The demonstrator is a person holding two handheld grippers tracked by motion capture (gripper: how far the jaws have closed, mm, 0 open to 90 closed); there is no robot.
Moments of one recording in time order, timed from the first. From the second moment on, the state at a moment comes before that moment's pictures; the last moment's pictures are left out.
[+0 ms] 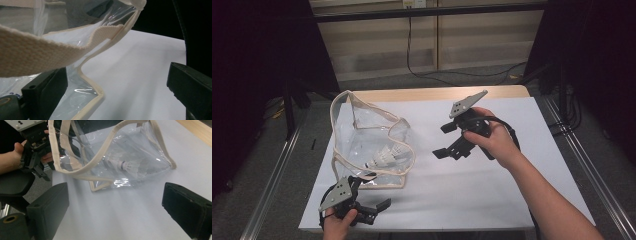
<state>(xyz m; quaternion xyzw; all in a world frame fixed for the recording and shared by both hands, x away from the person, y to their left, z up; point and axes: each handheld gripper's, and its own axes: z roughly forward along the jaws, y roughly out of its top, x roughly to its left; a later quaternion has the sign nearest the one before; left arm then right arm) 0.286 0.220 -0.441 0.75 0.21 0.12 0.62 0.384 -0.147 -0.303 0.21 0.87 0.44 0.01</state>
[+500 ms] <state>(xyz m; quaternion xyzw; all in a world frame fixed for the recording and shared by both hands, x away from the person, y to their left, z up) 0.286 0.217 -0.441 0.75 0.21 0.12 0.62 0.371 -0.180 -0.327 0.23 0.86 0.46 0.01</state>
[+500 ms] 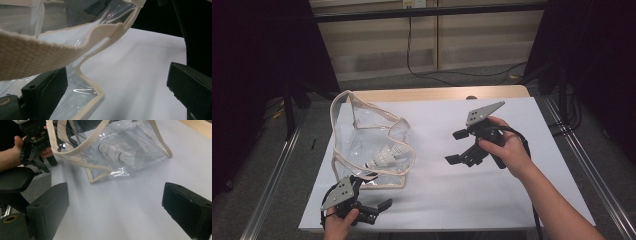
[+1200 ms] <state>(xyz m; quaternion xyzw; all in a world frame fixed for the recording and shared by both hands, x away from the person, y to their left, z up) 0.286 0.217 -0.441 0.75 0.21 0.12 0.62 0.350 -0.201 -0.350 0.23 0.85 0.47 0.02</state>
